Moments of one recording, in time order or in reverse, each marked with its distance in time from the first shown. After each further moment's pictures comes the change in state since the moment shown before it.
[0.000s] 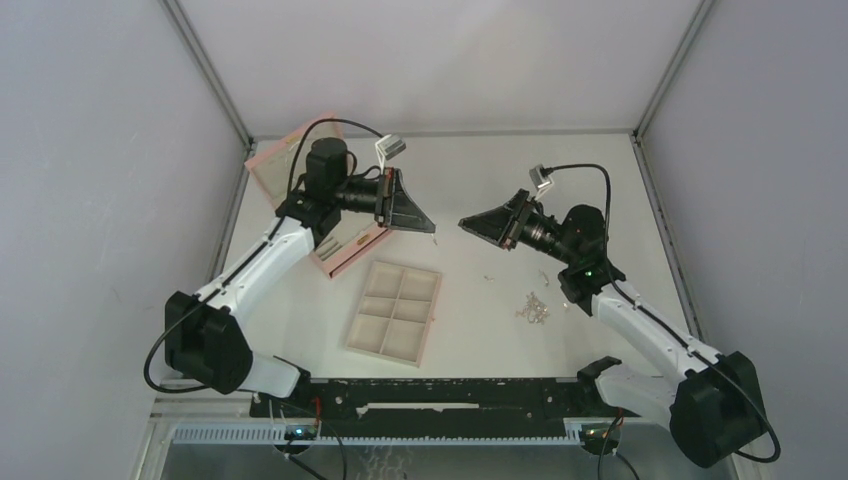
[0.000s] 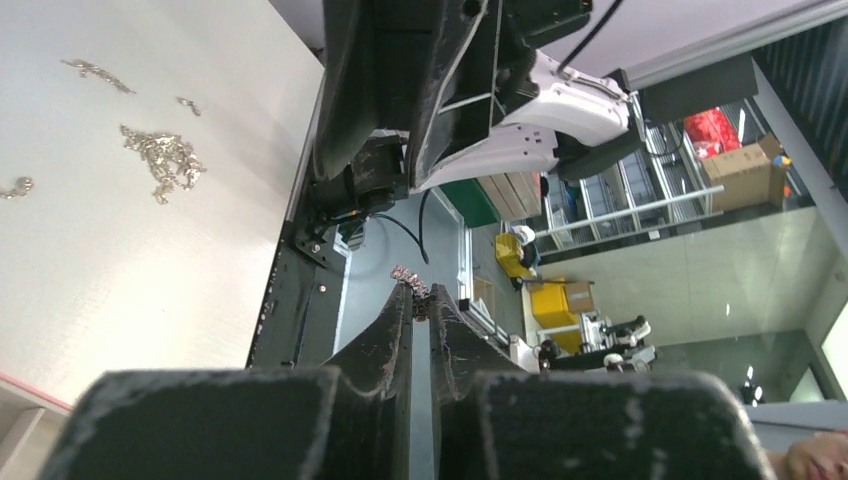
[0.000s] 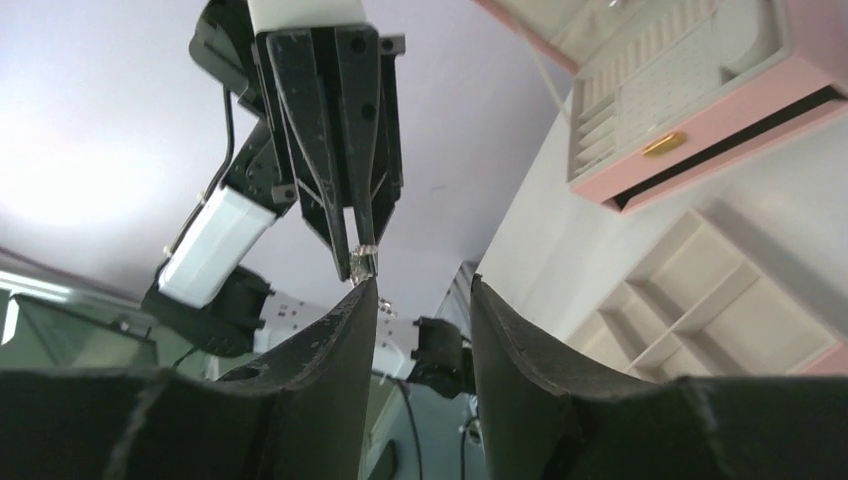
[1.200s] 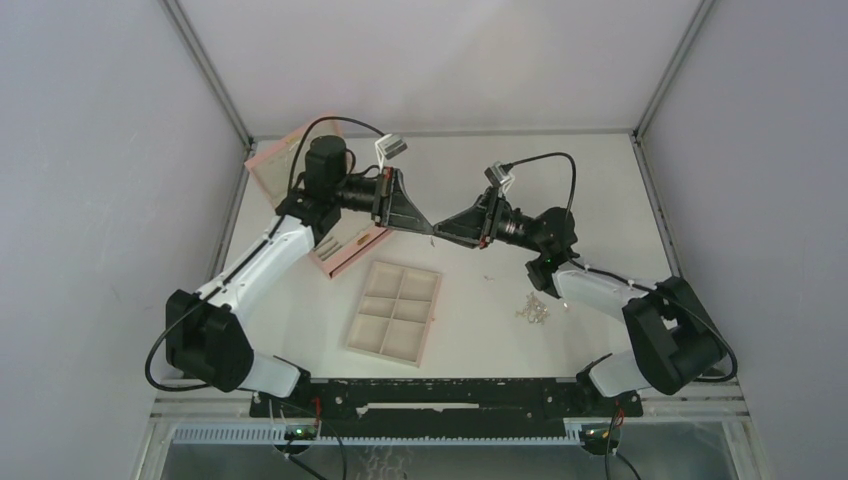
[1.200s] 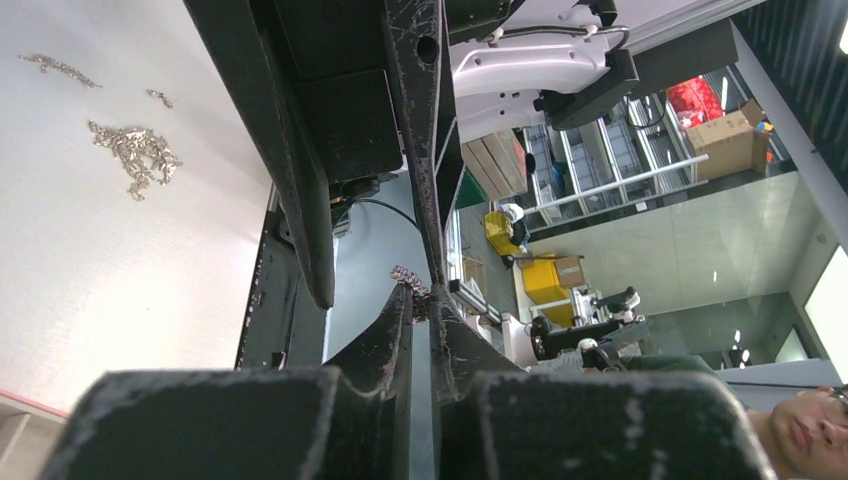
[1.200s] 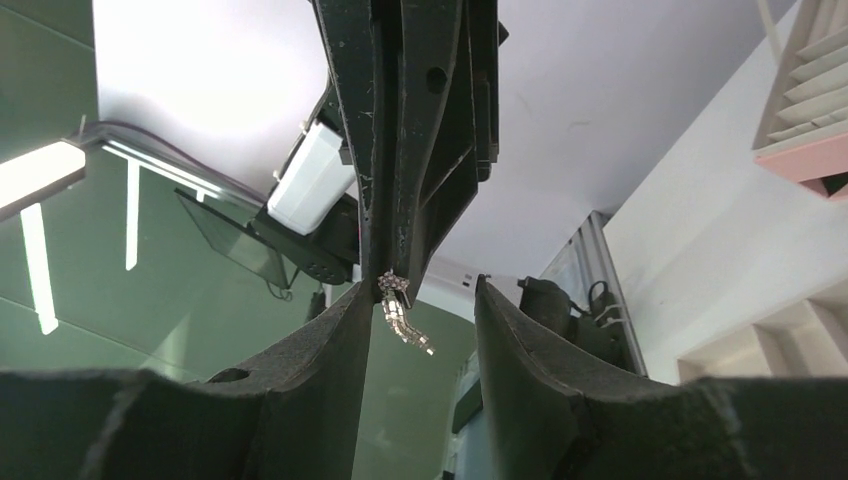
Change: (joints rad) left arm 0.000 0.010 0.011 0.024 0.089 -0.003; right arm 0.087 0.357 0.007 0.651 -0.193 0.324
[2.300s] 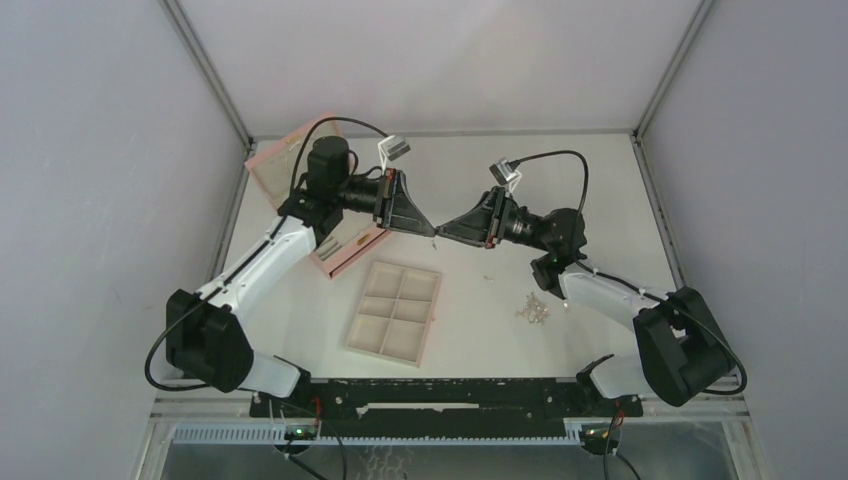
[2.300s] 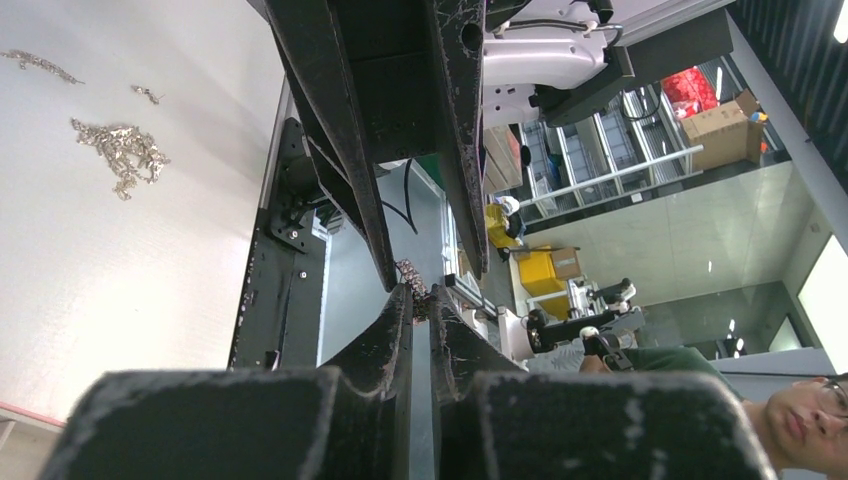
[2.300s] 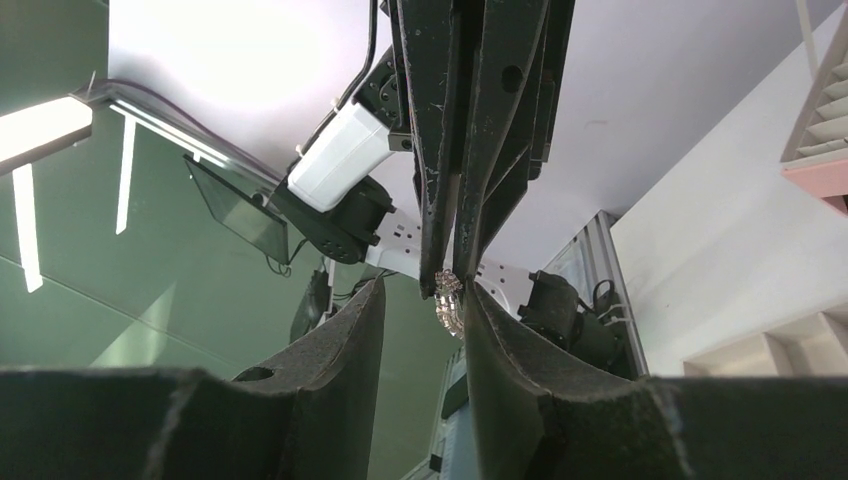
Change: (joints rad) left arm -0.009 0.000 0.000 0.008 0.007 -0.008; right arm -0.017 -0.046 0.008 0.026 -0.049 0.008
